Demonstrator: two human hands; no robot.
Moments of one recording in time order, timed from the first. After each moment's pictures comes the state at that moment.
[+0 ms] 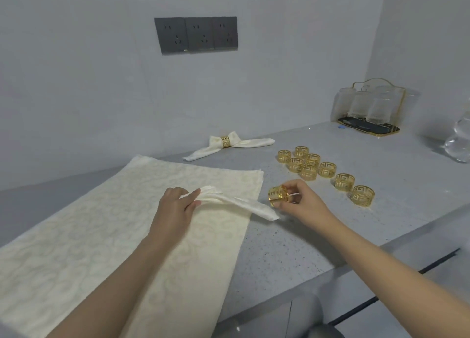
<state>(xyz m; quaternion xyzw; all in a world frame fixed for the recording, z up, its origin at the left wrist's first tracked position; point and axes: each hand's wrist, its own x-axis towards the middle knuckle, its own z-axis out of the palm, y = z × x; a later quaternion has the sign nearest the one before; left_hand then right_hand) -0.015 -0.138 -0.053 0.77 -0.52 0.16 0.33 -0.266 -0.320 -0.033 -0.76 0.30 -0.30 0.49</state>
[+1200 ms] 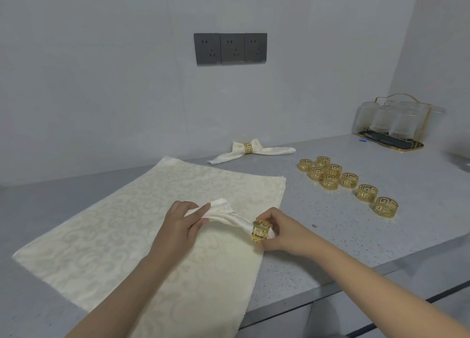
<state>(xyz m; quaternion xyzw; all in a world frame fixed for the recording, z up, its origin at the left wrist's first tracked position) -0.009 -0.067 -0.064 0.68 -0.57 0.26 0.37 -0.231 -0.237 -0.026 -0.86 0.21 -0.08 0.46</state>
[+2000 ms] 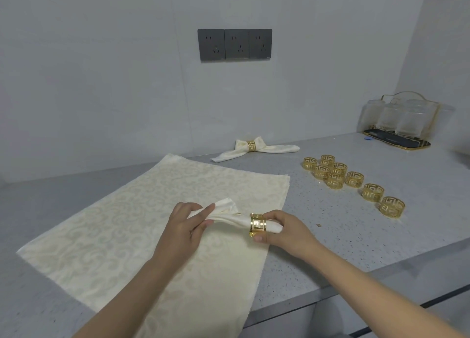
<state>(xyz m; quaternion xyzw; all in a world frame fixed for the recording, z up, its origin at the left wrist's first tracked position) -0.018 -0.062 -0.065 0.67 -0.57 0.26 0.39 -0.221 -0.230 -0.038 -0.81 0.27 -0.16 0.49</state>
